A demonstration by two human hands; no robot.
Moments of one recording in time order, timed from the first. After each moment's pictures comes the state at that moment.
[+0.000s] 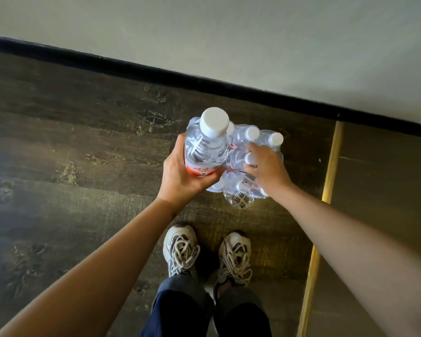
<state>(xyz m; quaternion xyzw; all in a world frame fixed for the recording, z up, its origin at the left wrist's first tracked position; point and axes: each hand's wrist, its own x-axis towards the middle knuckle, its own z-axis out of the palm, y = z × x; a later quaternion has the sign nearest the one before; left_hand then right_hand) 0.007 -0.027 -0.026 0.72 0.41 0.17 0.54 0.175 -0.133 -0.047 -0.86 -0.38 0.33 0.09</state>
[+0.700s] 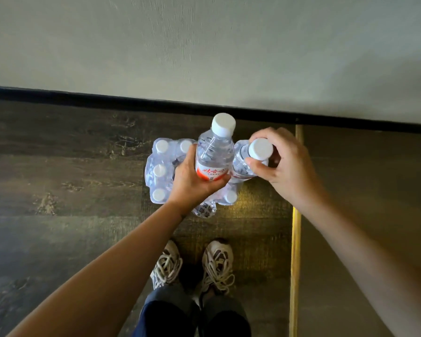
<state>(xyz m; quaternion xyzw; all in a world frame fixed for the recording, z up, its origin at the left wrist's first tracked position) 0.088 -0.068 -0.007 0.70 0.38 0.08 0.59 0.234 -0.176 0.086 -0.84 -0.40 0.24 0.28</state>
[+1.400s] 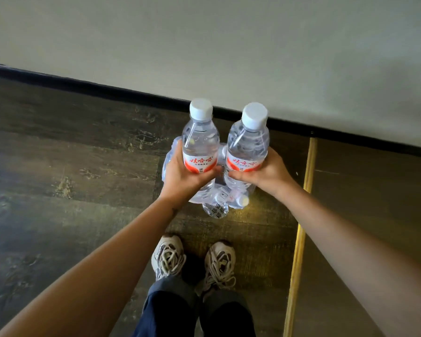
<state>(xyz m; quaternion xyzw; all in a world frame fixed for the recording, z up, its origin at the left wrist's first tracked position) 0.056 -0.035 0.014 0.60 0.45 0.13 0.65 0.216 -0.141 0.039 -0.79 -0.23 0.45 0.35</state>
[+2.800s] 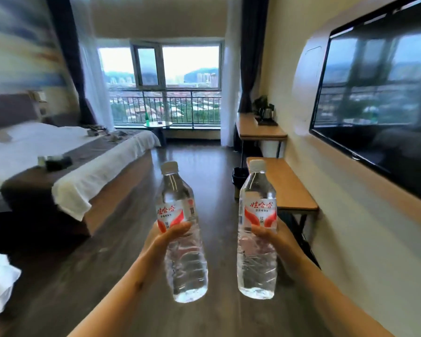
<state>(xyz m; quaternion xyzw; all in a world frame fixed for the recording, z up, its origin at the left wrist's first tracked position) -0.784 0.065 0.685 0.33 0.53 0.73 0.27 -0.618 0.238 0.693 -0.17 -0.71 0.63 0.27</state>
